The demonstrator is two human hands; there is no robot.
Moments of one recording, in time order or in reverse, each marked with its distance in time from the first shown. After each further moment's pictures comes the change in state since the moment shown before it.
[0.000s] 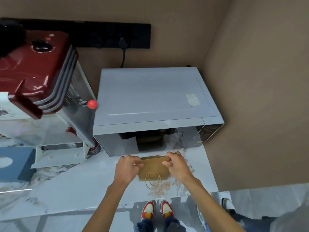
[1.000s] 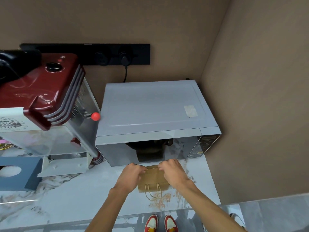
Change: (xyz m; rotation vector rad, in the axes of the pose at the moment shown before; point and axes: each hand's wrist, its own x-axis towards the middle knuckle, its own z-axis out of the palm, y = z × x) left_hand 0.003 0.017 -0.007 0.285 -0.184 0.195; right_hand 0.005 -0.027 -0.014 -0.421 -0.050 -0.203
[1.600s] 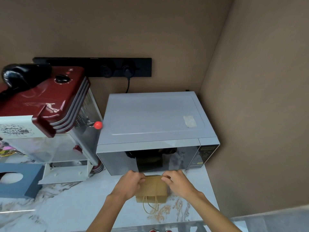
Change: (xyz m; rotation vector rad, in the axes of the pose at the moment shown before) left_hand -0.003 0.006 -0.017 0.013 -0.046 -0.005; right_hand -0.008 0.028 -0.005 0.371 0.017 -0.040
